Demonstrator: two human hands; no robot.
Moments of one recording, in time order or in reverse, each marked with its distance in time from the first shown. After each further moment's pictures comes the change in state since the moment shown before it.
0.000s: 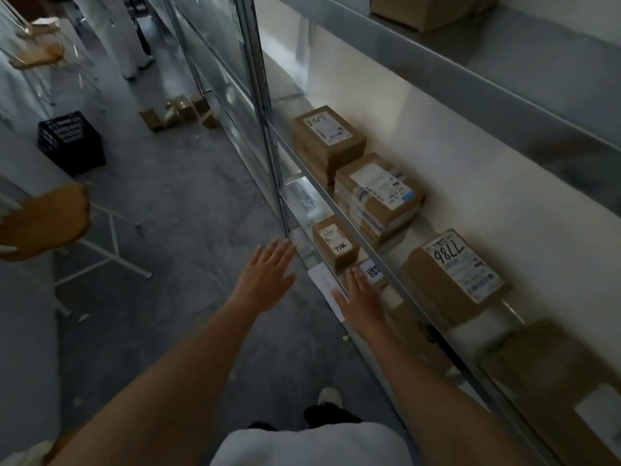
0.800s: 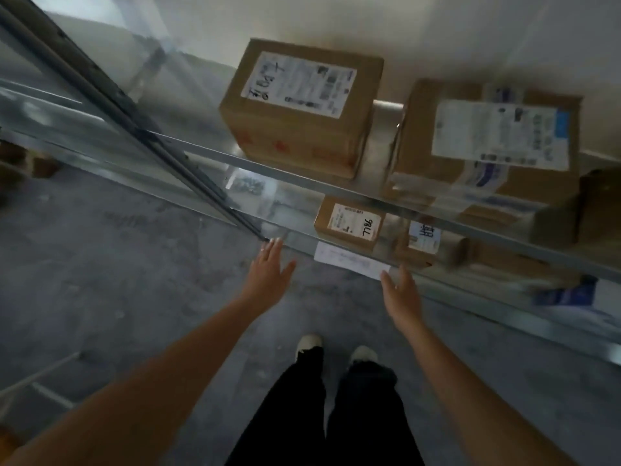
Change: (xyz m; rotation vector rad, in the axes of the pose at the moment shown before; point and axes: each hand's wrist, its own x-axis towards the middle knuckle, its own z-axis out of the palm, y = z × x) left_hand 0.290 -0.198 0.125 -0.344 -0.485 0.177; right_hand 0.205 -0.067 0.144 0.859 0.412 0.994
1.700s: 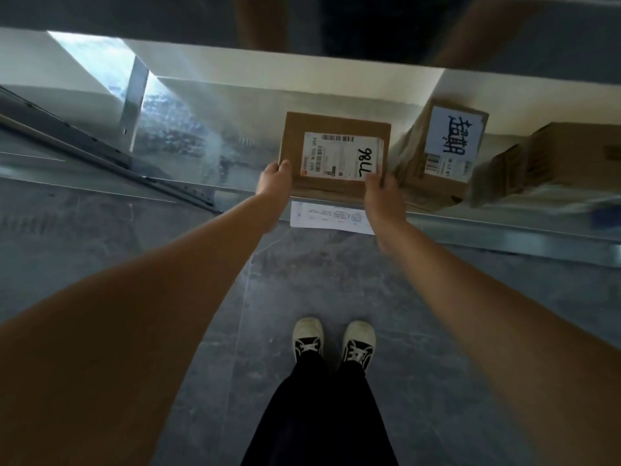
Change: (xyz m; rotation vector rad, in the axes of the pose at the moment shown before) left_hand 0.202 0.021 0.103 -0.593 -0.081 -0.211; right_hand 0.144 -0.012 0.097 0.357 0.167 0.084
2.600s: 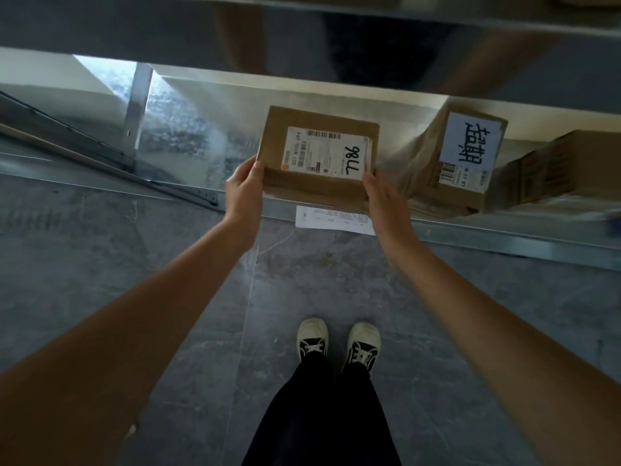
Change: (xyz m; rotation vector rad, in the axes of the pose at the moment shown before) left_hand 0.003 -0.019 -0.042 -0.338 0.123 0.147; right_hand -0.011 -0.009 0.004 0.116 -0.178 -0.164
